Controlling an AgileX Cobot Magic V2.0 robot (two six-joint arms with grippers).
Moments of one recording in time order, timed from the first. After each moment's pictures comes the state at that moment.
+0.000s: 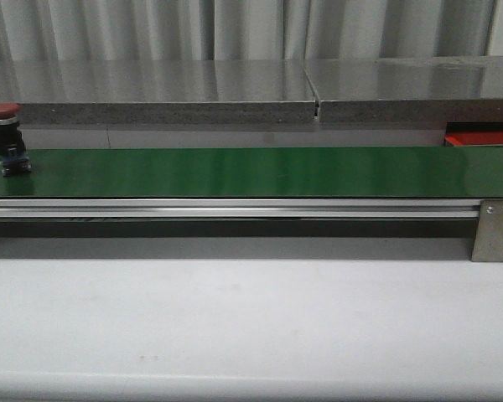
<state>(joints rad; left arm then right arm) 0.36 1.43 -1.31 0.04 1.02 -0.05 -0.06 -0.01 0.03 -0.10 0.06 0.06</state>
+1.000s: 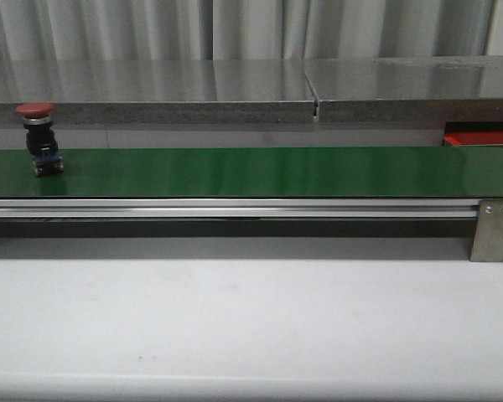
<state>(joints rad) 0.63 1.74 -1.28 -0.04 0.85 -0.06 -0.06 -0.01 0.03 -0.10 0.06 0.06</state>
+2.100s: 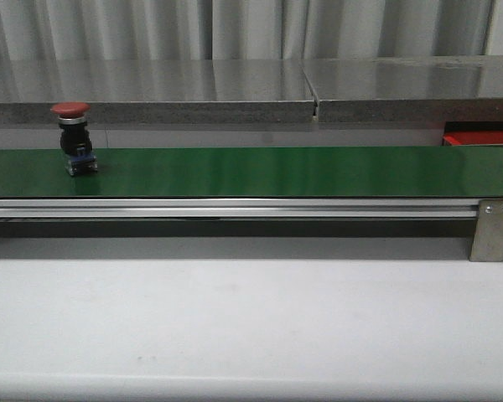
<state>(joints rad) 0.62 2.01 -1.42 -0.09 0.80 -0.03 -0.06 -0.01 0.03 -0.10 0.06 0.06</state>
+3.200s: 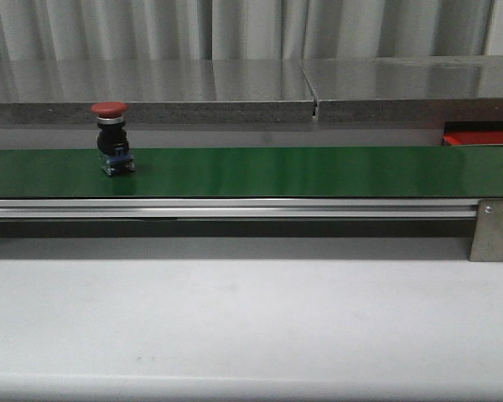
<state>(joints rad) 0.40 1.70 -1.50 -0.09 1.02 0.03 -0.06 -0.01 0.03 -0.10 0.06 0.06</state>
